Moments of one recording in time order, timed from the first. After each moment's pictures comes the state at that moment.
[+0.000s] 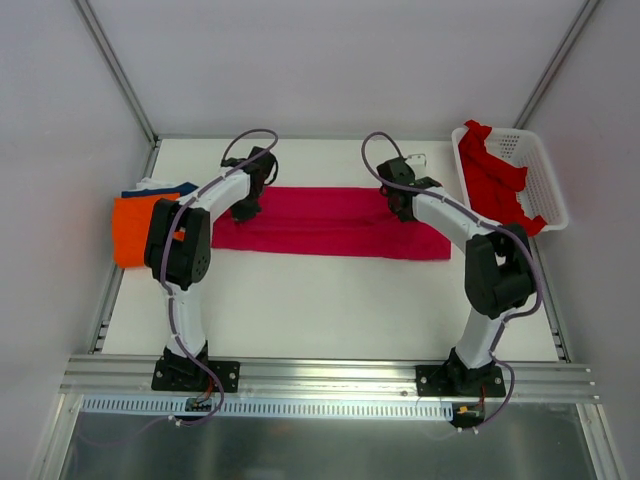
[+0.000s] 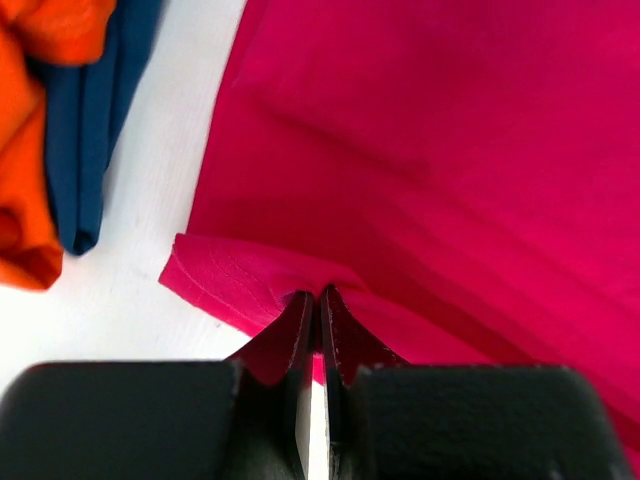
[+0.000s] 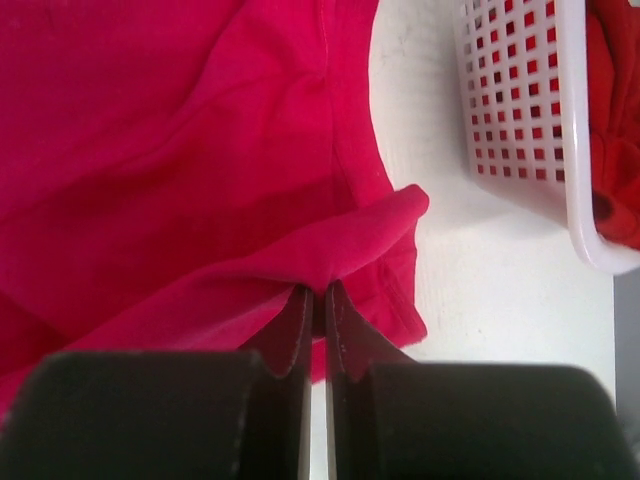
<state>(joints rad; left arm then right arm) -0.32 1.99 1.52 -0.89 -0.52 -0.66 0.45 1.79 1.34 -0.65 0.69 0.34</state>
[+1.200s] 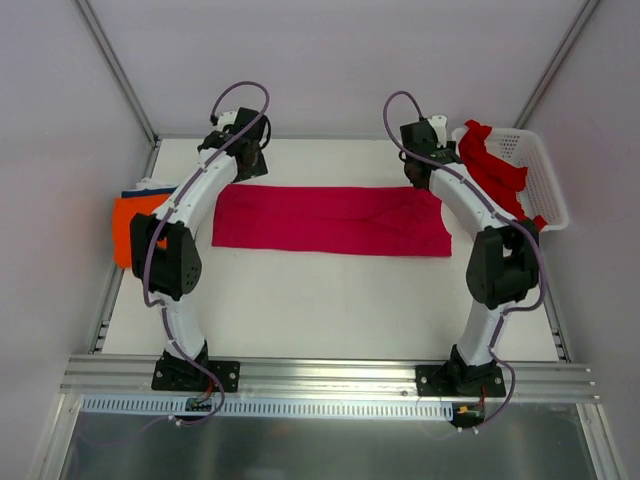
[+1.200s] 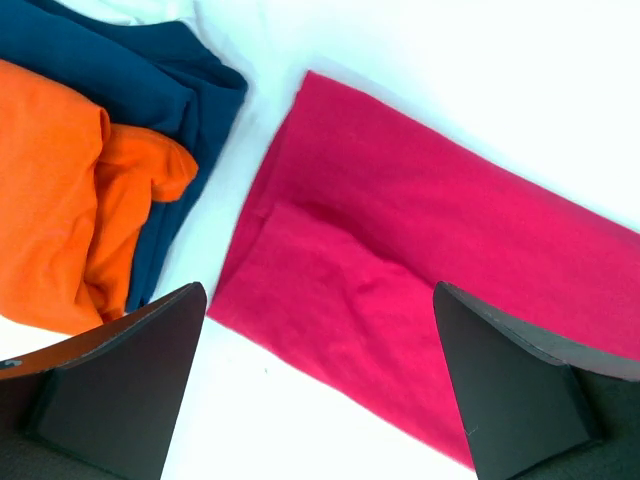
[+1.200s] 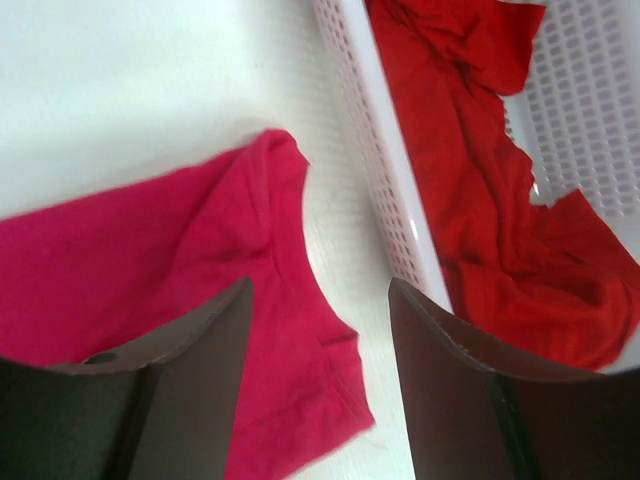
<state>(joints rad) -0.30 1.94 1.80 -0.91 -0.57 -0.54 0.32 1.91 1.66 -0.60 0.71 0.18</state>
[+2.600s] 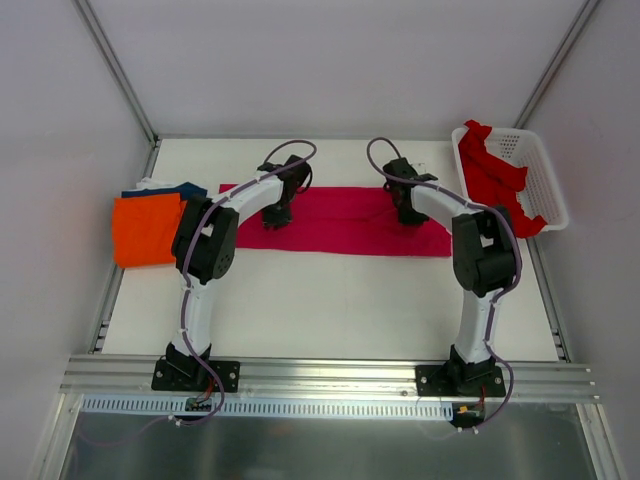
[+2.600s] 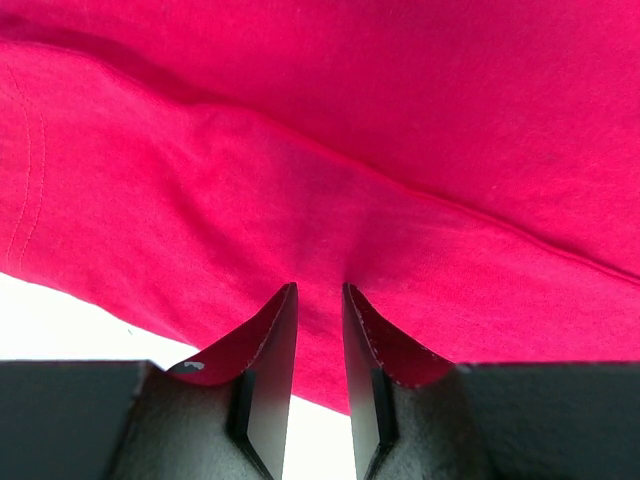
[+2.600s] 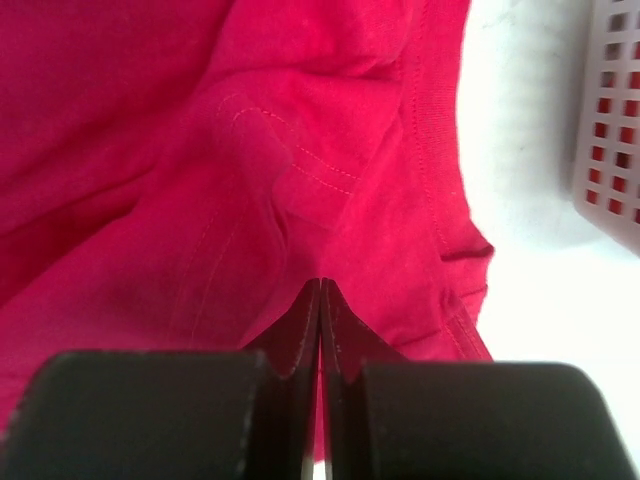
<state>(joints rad) -0.48 2.15 1.68 -0.91 -0.43 -0.62 0.36 2.00 1.43 -0.66 0.53 0.32</state>
